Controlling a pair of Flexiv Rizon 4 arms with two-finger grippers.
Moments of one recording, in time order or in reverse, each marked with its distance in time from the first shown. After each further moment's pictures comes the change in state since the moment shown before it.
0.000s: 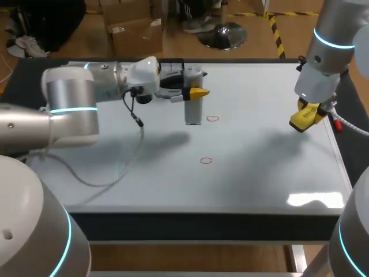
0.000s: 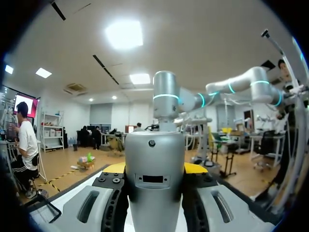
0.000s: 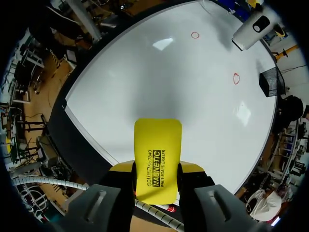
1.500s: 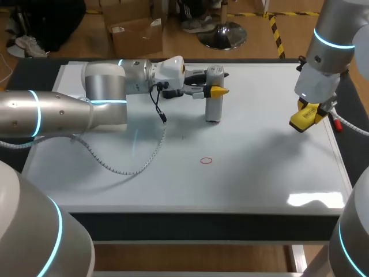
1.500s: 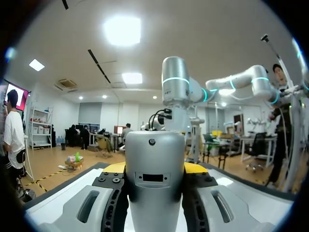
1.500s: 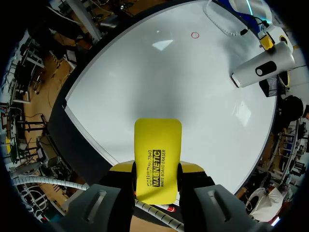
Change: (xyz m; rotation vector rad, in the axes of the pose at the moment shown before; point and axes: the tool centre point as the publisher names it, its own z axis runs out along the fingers) left arm -0.053 0.058 0.055 0.024 0.113 -0.037; right arm 0.000 0.000 0.000 0.000 0.000 0.000
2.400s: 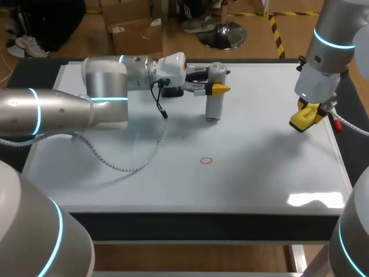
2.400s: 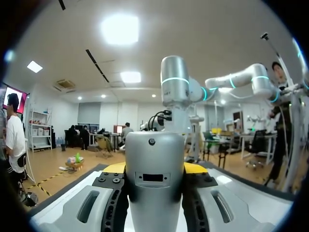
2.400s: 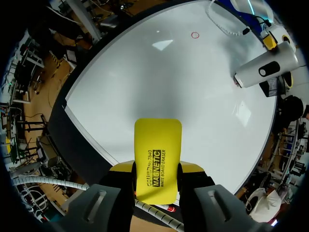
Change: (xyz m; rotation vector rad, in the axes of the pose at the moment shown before) left arm -0.003 -0.012 0.005 -0.016 0.007 0.024; right arm 0.000 0.000 0.000 0.000 0.000 0.000
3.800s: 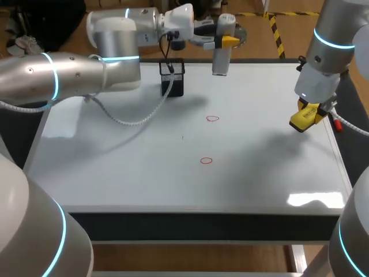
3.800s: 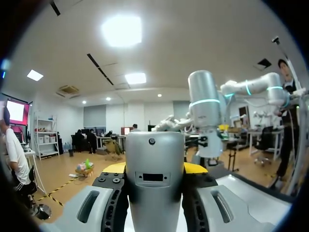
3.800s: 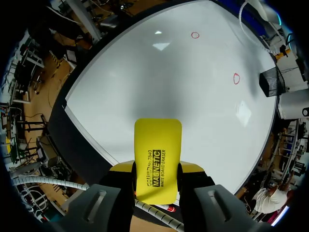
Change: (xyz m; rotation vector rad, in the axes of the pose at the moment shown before) left arm -0.098 -0.083 0.024 -0.019 -0.050 0.052; right arm 0.000 0.000 0.000 0.000 0.000 0.000
